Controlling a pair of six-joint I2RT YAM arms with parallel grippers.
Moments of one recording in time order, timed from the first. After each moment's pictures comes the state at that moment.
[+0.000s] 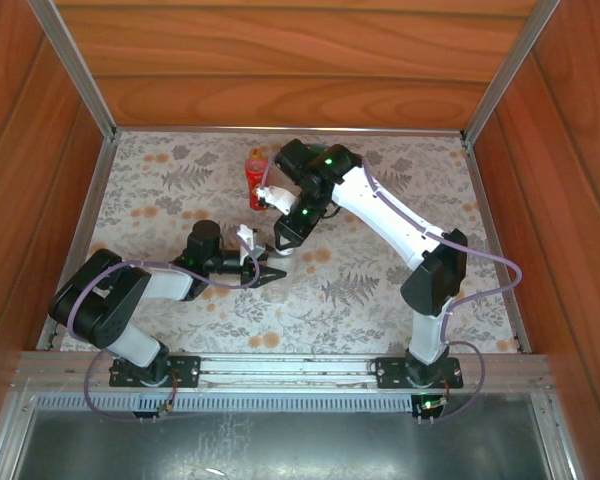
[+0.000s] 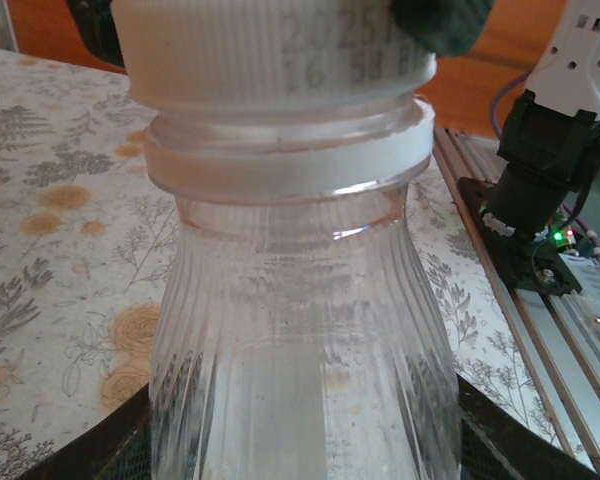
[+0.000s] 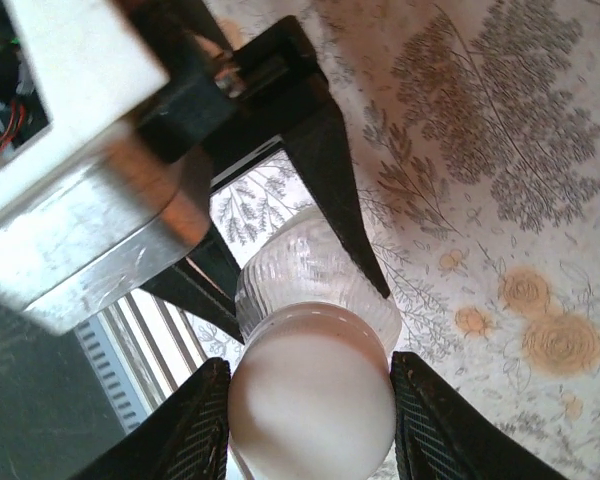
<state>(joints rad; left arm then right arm) -0.53 1.54 0.41 0.82 1.00 0.10 0.82 1.89 1.95 -1.42 -0.40 -0.31</state>
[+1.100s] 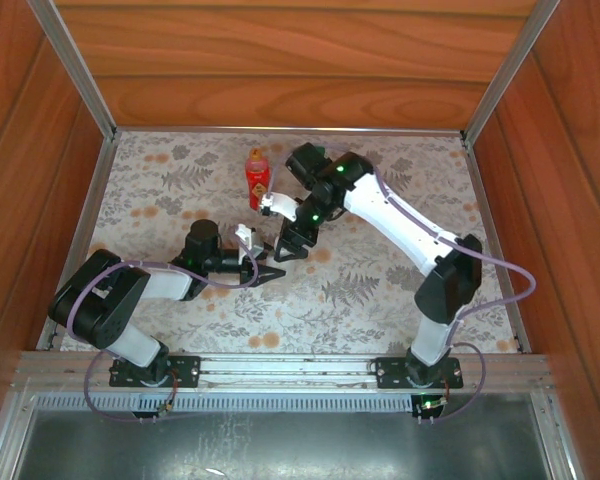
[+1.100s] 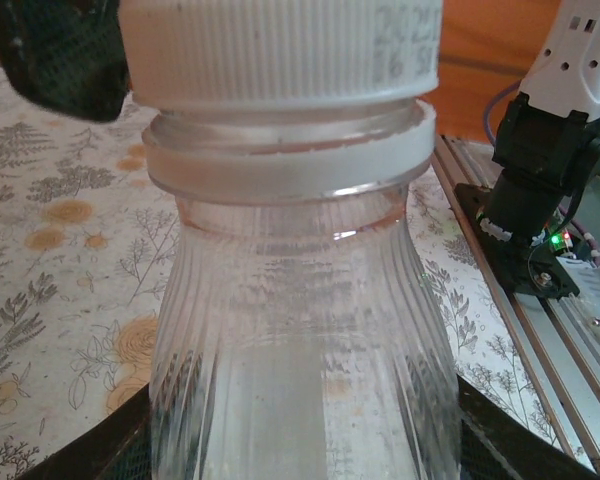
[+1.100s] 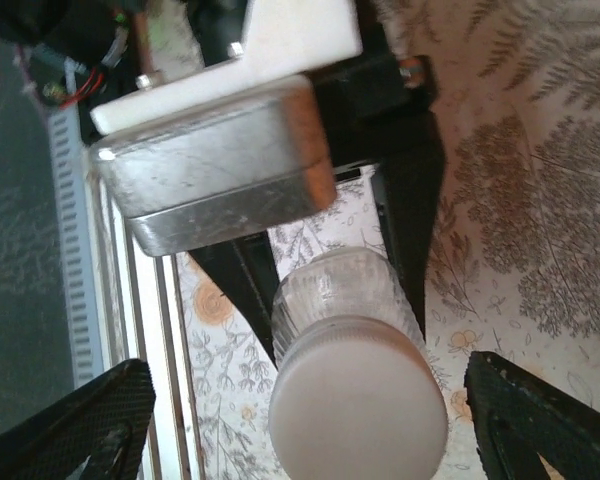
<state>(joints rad) -0.52 1.54 0.41 0.84 1.02 0.10 0.78 1.77 1.76 -1.25 -0.53 -0.51</state>
